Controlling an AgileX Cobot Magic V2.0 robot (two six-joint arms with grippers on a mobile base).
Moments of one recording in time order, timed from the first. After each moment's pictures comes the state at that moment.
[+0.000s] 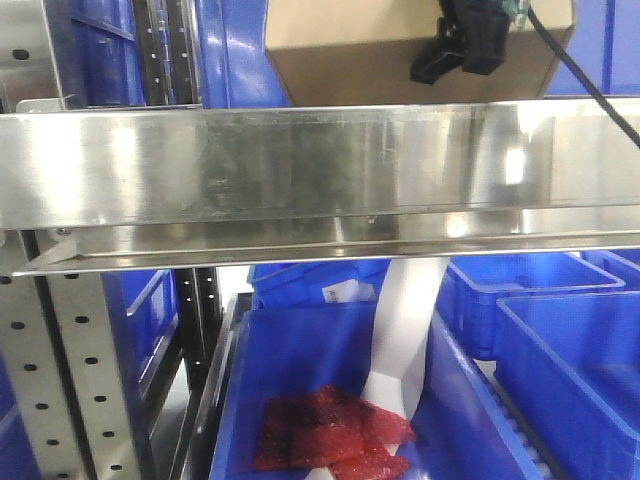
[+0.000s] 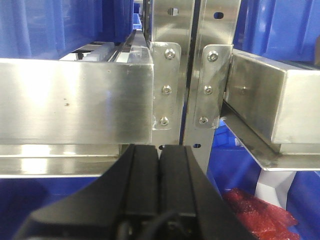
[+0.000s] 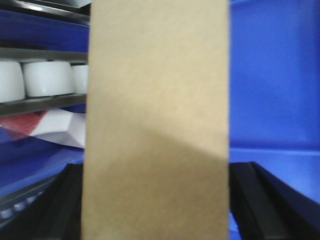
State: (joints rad) left arm -0.05 -0.01 0.03 -0.08 0.12 0.05; right arm 0.43 1.60 -1.27 -0.24 0.32 -0.95
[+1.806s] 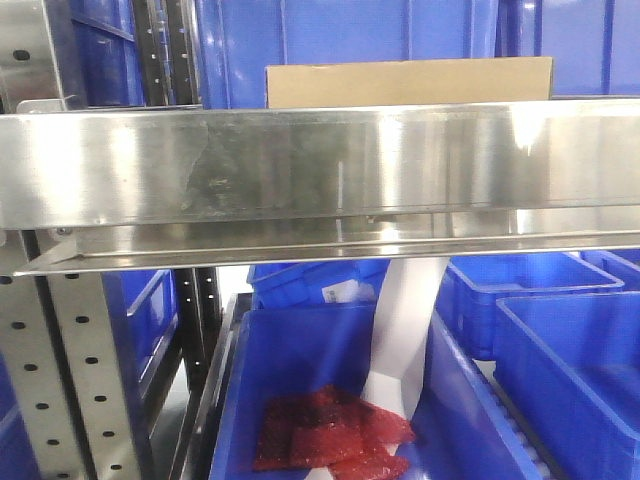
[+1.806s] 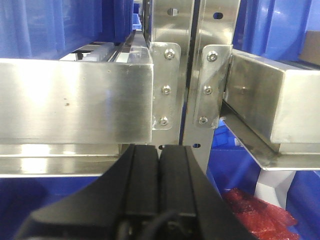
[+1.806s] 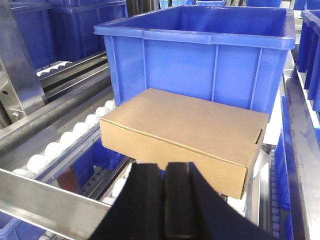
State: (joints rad) left arm -0.05 -0.01 0.03 -0.08 0.12 0.05; right arm 0.45 0.80 -0.79 -0.09 0.27 0.21
